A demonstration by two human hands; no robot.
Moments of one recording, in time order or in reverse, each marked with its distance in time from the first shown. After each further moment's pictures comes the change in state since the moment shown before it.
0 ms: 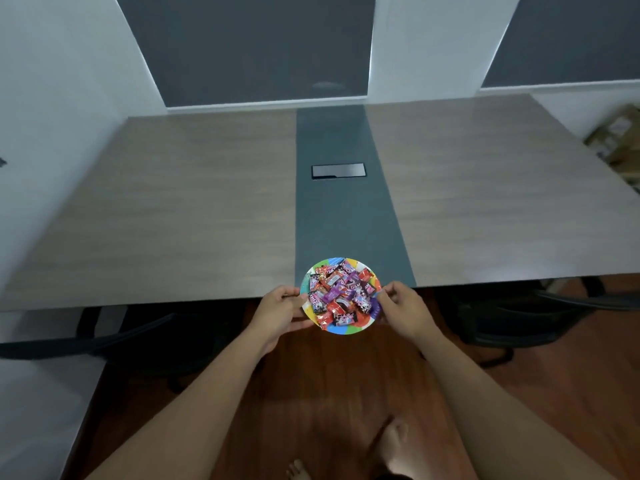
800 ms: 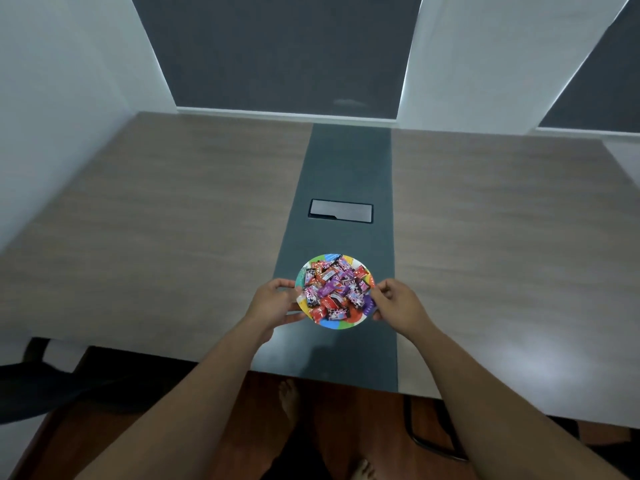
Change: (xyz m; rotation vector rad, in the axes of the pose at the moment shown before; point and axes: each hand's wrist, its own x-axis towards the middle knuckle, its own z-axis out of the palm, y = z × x) left_hand 0.222 0.147 0.117 -0.077 0.214 -0.041; right_hand 0.312 -0.049 -0.097 -0.073 -0.205 -0.084
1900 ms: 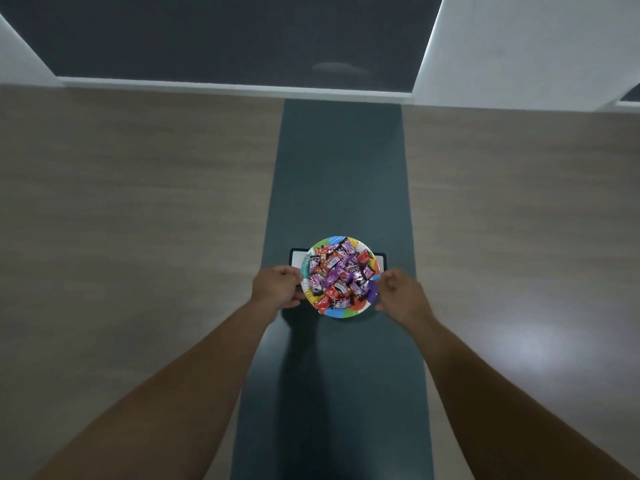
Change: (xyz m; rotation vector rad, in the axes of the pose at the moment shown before) left_hand 0.429 0.164 0.079 0.273 0.068 -0.155; right_hand 0.424 -0.025 0.004 -0.036 0.053 0.277
